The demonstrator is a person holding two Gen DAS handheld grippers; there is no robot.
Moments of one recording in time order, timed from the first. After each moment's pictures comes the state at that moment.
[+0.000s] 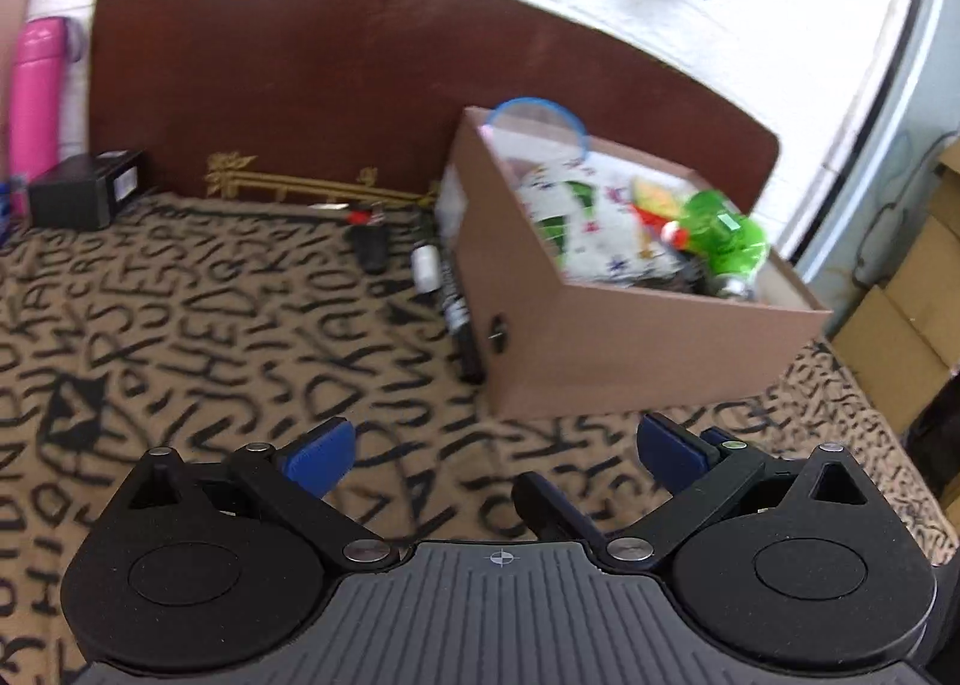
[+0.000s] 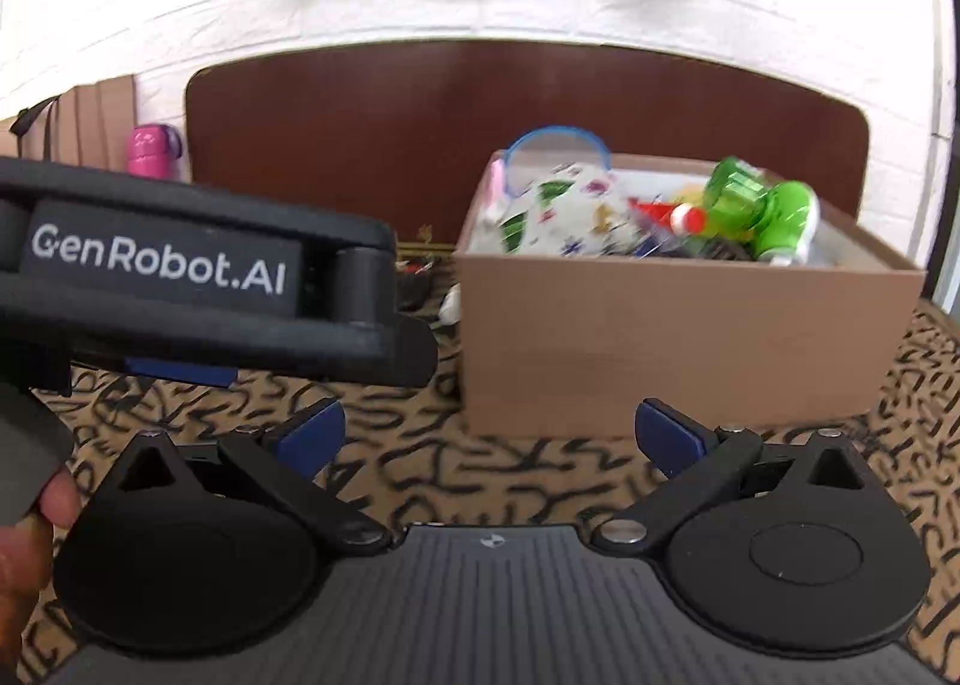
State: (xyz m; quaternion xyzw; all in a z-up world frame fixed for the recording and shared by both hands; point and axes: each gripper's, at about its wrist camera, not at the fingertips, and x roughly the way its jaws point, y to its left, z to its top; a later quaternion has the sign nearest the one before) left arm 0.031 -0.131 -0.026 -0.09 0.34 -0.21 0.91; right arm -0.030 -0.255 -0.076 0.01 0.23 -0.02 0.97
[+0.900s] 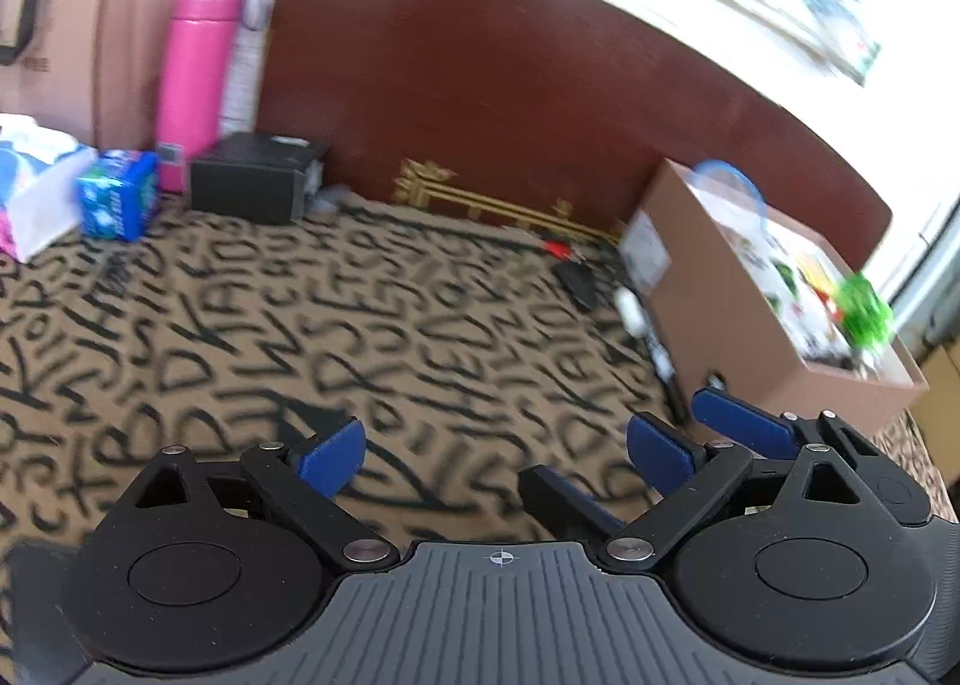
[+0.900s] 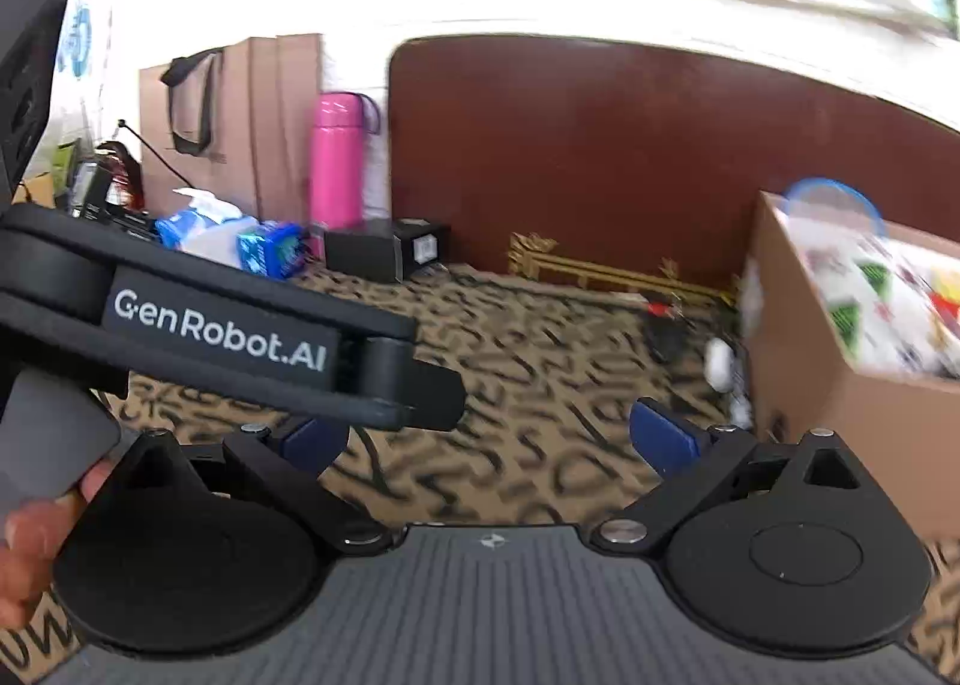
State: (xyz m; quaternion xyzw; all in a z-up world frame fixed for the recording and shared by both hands) left arm 0.073 0.007 -0.021 -0.13 0.36 -0.14 0.92; right arm 0.026 -0.141 -0.057 -0.04 0.23 0.14 0.96
